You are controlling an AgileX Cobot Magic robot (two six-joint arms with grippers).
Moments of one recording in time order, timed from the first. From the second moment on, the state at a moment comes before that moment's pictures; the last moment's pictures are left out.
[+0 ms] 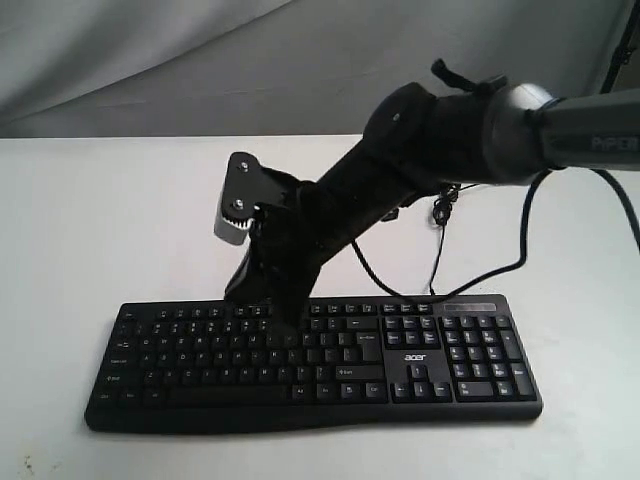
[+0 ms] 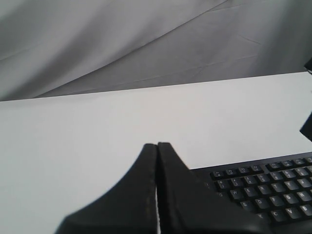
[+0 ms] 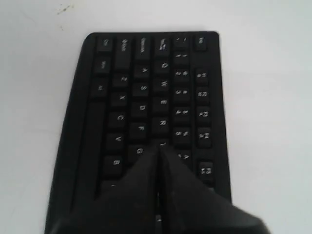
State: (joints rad) left arm -0.18 0.00 0.00 0.04 0.26 -0.02; right arm 0.62 2.03 -1.41 0.88 0.81 -1.52
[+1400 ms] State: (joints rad) left arm -0.18 0.00 0.00 0.04 0.26 -0.02; right arm 0.75 2.24 -1.66 0.64 0.77 -1.21
